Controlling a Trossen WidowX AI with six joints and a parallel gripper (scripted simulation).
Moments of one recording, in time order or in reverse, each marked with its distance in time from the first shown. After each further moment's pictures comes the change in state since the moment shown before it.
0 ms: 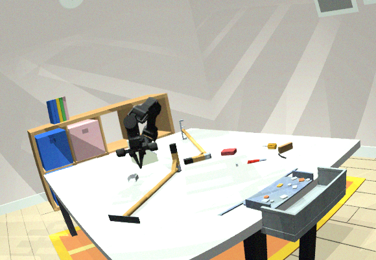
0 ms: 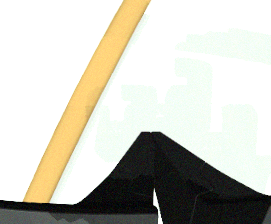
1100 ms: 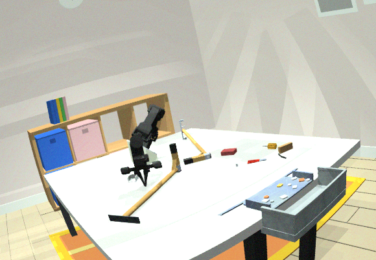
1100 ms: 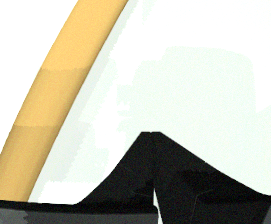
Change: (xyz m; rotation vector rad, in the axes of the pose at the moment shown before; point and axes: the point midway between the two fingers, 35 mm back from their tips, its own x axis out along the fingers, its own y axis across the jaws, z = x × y) arm 0.077 0.001 -0.035 0.003 0.005 0.012
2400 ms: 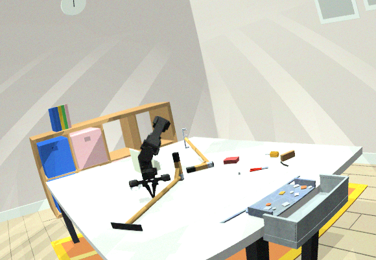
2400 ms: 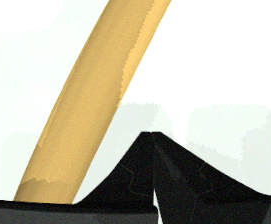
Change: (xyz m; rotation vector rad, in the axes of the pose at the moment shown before) arm 0.024 0.021 -0.002 0.010 0.016 -0.001
